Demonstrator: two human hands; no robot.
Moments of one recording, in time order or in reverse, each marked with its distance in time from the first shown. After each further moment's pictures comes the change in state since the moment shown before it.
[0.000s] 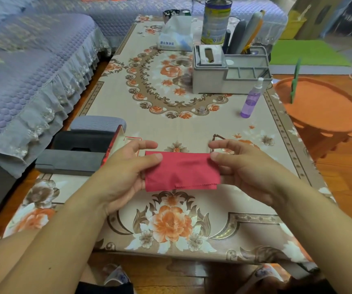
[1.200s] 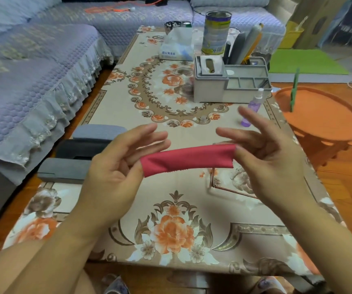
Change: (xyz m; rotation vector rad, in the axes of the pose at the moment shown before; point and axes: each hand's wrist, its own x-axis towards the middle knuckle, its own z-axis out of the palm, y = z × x) left_hand -0.023 0.001 -0.009 0.441 -0.037 0.944; right_hand -0.021 -0.013 0.010 -0.282 0.196 -0.864
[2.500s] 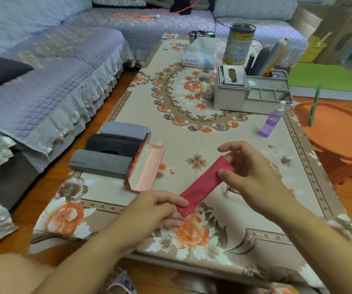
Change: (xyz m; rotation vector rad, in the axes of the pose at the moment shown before) left_hand -0.047 0.001 0.002 -0.145 -0.178 -0.993; right_hand -0.002 0.013 0.029 -0.091 -0.288 0.294
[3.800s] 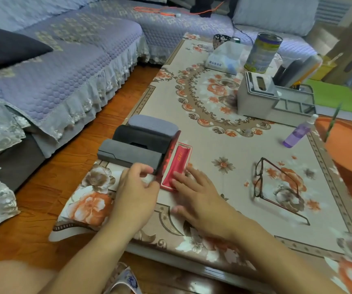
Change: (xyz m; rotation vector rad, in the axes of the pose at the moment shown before) left_hand 0.009 -0.037 -0.078 0.261 0.667 0.201; right_hand 0.023 0.049 0.138 -1.014 -0.471 -0.310
